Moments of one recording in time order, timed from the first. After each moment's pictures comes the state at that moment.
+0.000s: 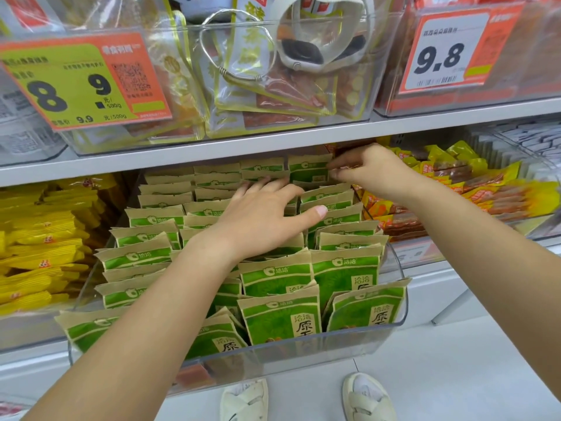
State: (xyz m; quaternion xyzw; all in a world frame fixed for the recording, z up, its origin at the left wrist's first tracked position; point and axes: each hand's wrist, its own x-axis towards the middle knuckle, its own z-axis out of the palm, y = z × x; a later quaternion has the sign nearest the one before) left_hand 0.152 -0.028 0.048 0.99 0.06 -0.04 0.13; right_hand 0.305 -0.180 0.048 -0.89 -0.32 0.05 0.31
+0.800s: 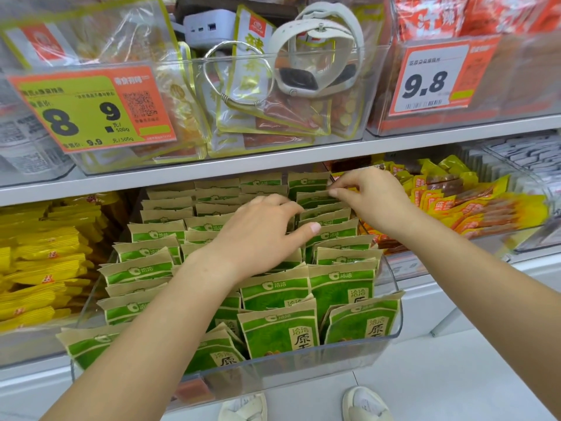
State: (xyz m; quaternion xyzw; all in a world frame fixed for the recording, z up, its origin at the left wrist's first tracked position) left_hand 0.142 -0.036 0.060 0.99 0.03 -0.01 0.12; right_hand 0.281 -0.188 0.044 -0.91 -0.32 -0.06 0.27
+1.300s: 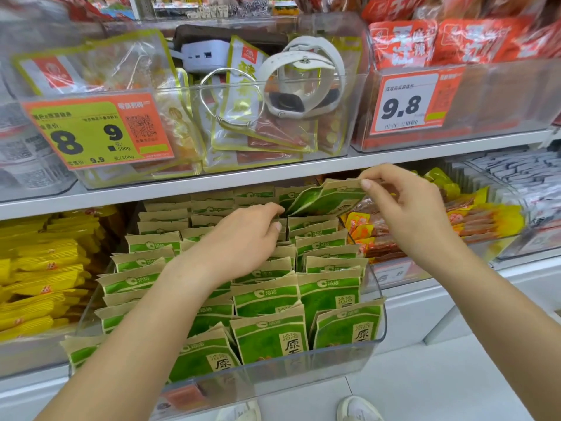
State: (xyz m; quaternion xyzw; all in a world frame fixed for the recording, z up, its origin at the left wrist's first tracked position) left_hand 0.130 -0.034 0.081 0.98 0.06 -0.01 0.20; right_hand 0.238 -0.234 0.070 -0.82 -0.33 -0.17 0.43
